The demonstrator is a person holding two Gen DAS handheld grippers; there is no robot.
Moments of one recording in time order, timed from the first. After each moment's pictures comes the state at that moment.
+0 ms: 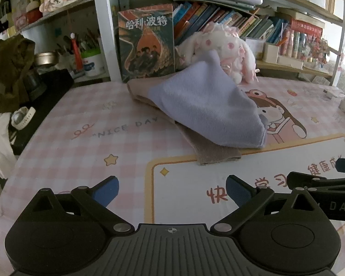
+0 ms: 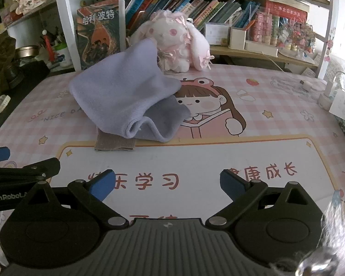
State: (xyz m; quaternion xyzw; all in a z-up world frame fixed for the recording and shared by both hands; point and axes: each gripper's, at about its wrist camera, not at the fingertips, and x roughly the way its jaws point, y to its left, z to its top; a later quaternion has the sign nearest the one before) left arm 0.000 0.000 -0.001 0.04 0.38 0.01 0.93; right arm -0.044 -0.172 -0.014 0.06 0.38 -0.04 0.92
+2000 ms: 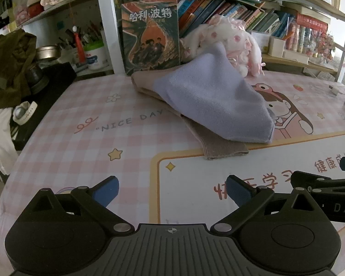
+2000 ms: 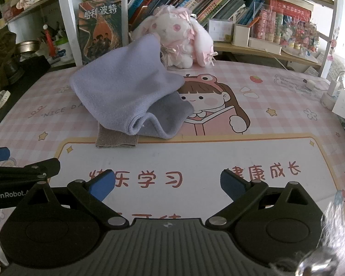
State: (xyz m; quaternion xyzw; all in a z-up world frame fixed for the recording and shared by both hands) left arm 0.008 0.008 -0.006 0.07 0.39 -0.07 0.92; right arm -0.035 -0.167 -0.011 0.05 0.39 -0.05 0.92
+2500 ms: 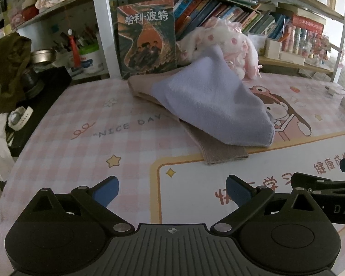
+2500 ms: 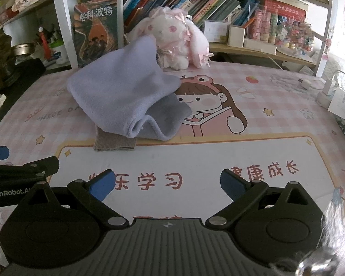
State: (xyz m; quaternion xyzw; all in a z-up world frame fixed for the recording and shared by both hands) left arm 0.017 0.013 -0.005 0.07 0.38 -0.09 0.92; right arm -0.034 -0.161 -0.010 0.05 0.39 -0.07 0.92
